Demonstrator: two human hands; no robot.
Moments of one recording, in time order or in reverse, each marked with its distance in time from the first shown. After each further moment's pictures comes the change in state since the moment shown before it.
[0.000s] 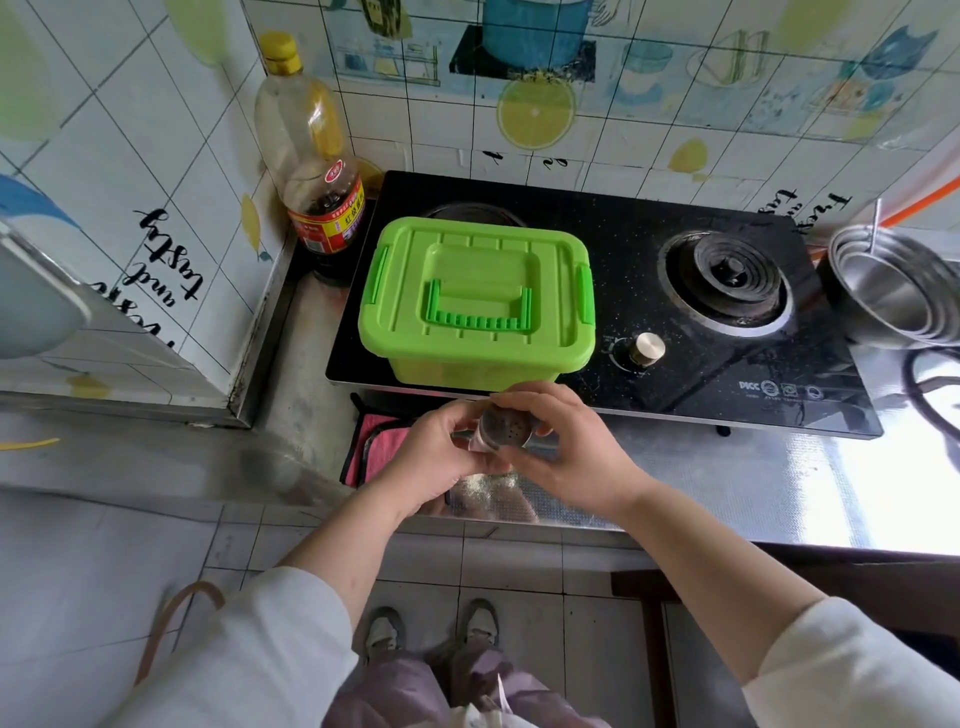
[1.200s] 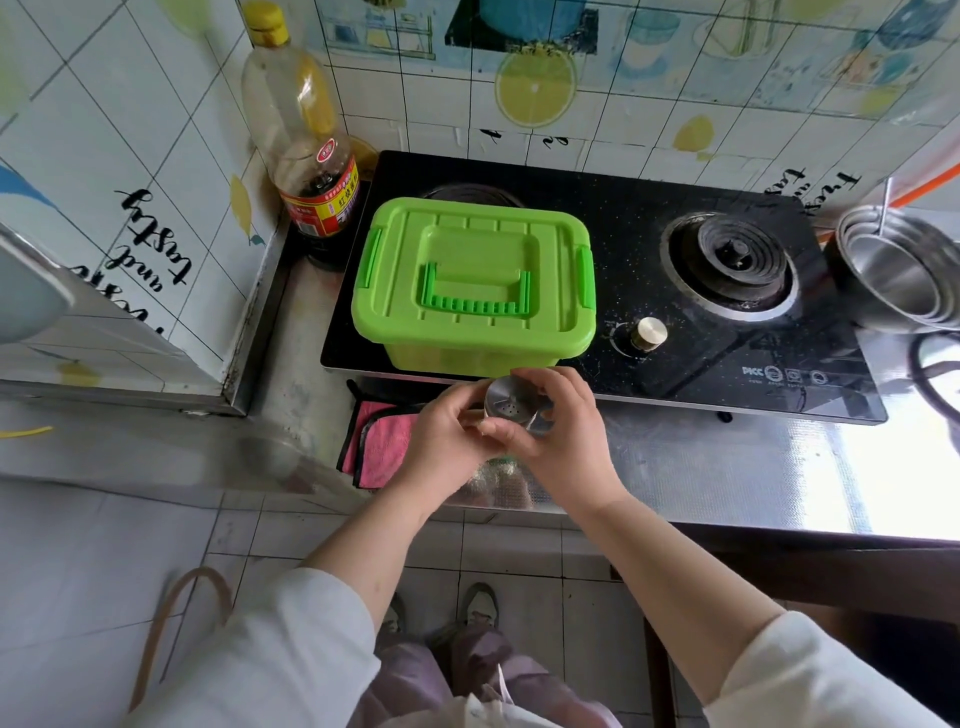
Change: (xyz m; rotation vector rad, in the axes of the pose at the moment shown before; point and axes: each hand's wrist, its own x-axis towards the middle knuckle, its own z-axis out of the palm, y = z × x) left_hand -0.003 0.001 0.022 -0.075 0.147 0.093; right_hand -0.001 0.000 0.030 0.062 0.324 0.203
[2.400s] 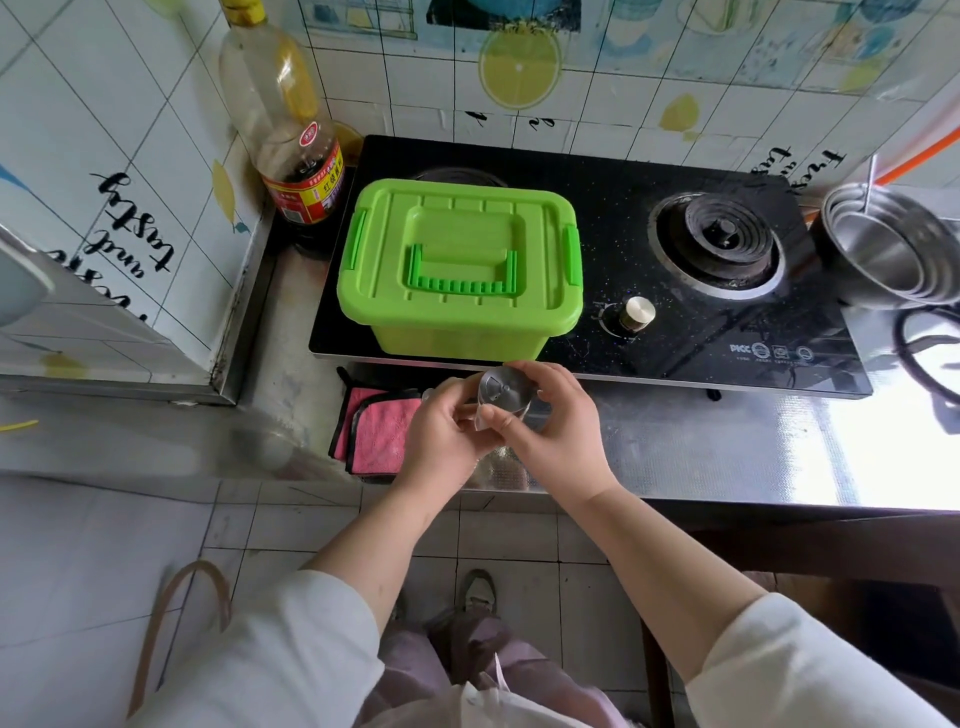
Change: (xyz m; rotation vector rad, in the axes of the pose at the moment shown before) left_hand -0.015 -0.010 0.012 -0.009 0.056 0.037; right_hand -0.016 0.001 0.000 0.065 0.043 0.051
